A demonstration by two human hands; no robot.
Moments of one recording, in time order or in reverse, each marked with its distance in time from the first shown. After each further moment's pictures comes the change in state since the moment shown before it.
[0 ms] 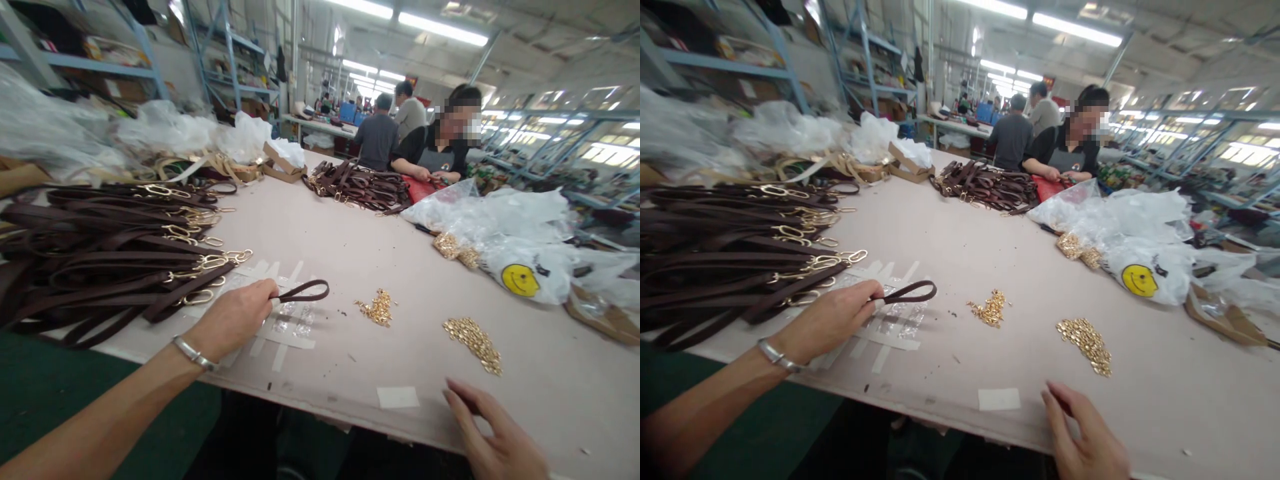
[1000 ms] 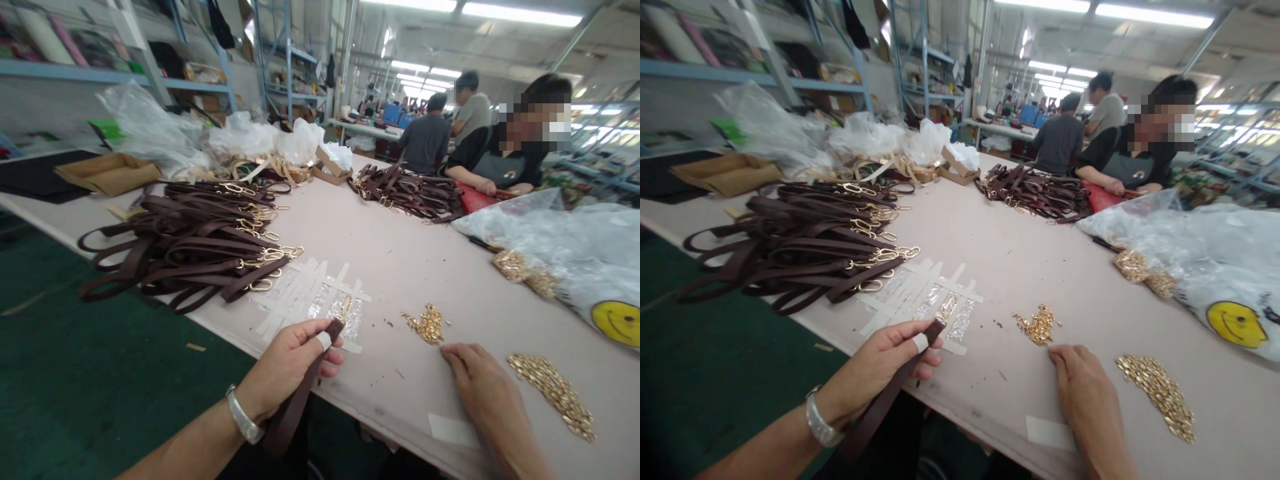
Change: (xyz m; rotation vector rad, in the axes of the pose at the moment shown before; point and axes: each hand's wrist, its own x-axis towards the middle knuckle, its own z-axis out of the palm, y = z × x) left_hand -0.063 0.040 0.021 -1.545 -0.079 -0.486; right_hand 0.085 -0.040 0.073 -0.245 -0.236 -0.229
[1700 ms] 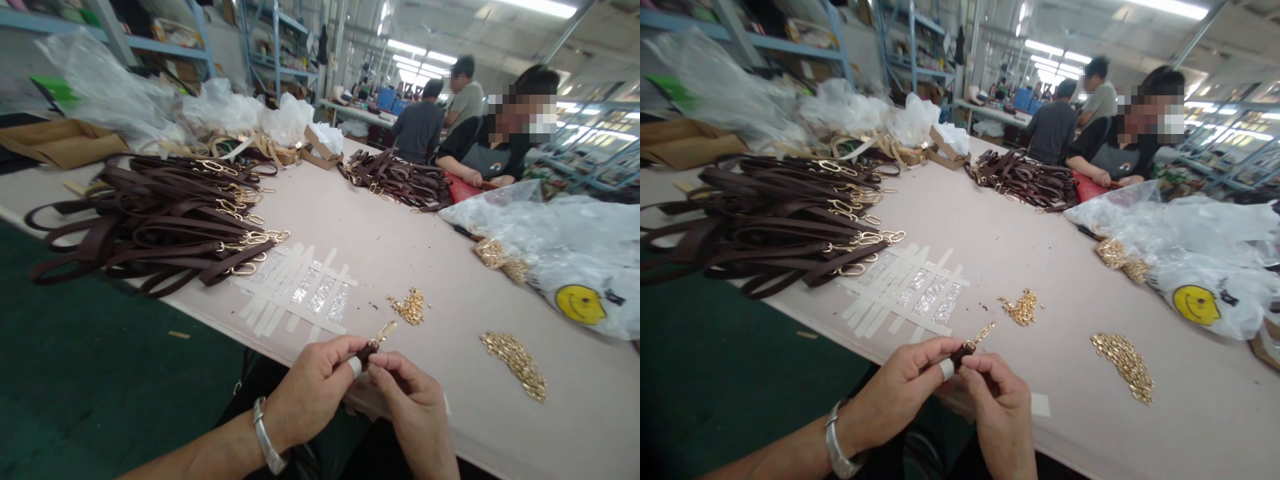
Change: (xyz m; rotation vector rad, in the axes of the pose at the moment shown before) left_hand -0.011 -0.025 0.051 0.234 -0.242 0.267; right_hand -0.062 -0.109 0.006 1.058 -0.196 0.279
